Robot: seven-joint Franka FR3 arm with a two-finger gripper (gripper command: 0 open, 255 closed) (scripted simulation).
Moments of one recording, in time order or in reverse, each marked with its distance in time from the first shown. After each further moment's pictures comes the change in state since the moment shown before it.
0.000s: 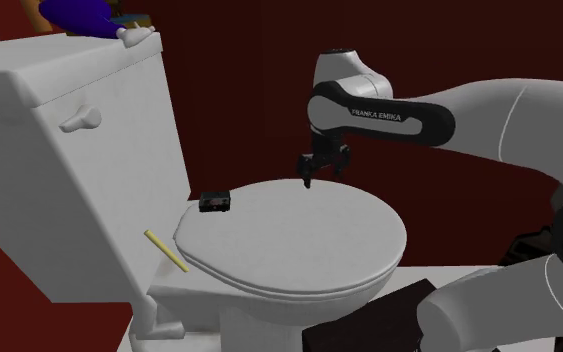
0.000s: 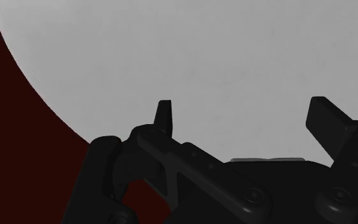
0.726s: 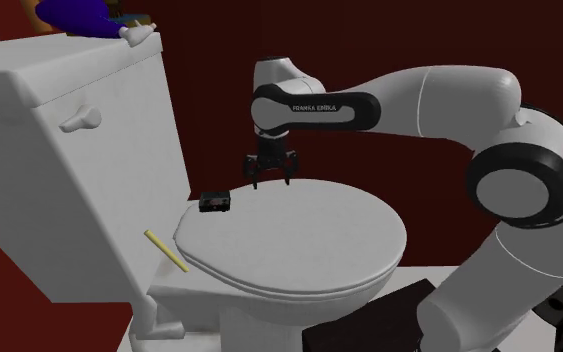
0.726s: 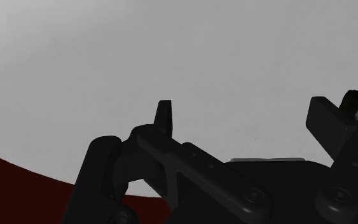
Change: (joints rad) arm 0.005 0.384 0.192 0.317 -0.026 0.025 0.389
